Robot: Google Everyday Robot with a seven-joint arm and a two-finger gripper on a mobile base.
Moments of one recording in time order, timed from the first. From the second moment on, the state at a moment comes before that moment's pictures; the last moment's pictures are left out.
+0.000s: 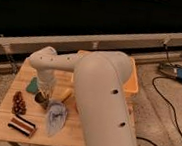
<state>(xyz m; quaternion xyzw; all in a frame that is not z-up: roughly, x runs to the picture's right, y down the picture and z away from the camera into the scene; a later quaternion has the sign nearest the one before) -0.225 0.130 0.805 -0.37 0.17 0.44 0.80</state>
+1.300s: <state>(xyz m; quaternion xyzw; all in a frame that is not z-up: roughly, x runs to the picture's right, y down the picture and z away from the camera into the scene) -0.111 -0.035 0.774 -0.31 0.12 0.57 0.75</state>
